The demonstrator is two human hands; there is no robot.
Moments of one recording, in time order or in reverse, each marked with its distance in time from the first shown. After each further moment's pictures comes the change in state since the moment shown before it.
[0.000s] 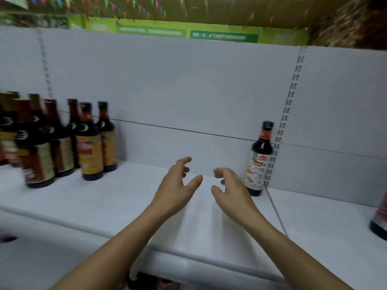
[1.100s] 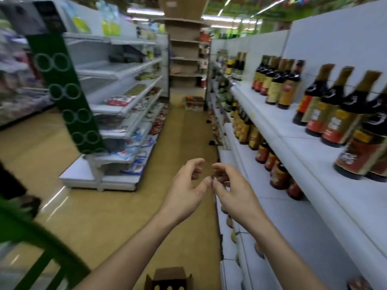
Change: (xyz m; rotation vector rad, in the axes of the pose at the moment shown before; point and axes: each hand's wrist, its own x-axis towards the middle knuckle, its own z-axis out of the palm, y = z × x) left_hand -0.337 -0.108 -0.310 0.403 1.071 -0.697; right_hand -0.170 -0.347 0.335 0.636 -1.033 -0.881
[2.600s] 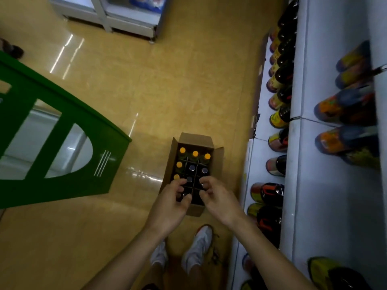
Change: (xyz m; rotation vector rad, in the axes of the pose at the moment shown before) left_hand -0.255 -0.397 0.065 0.026 -0.214 -0.888; right_hand -0.196 0.251 0.340 -0.083 -0.777 0.518
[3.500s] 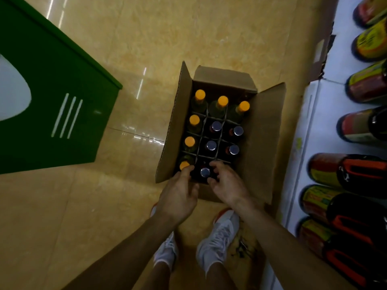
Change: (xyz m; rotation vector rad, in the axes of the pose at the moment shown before) left_hand 0.154 -0.263 0.130 0.234 -0.086 -0.023; right_hand 0.184 0.228 0.225 -0.077 -0.138 0.185
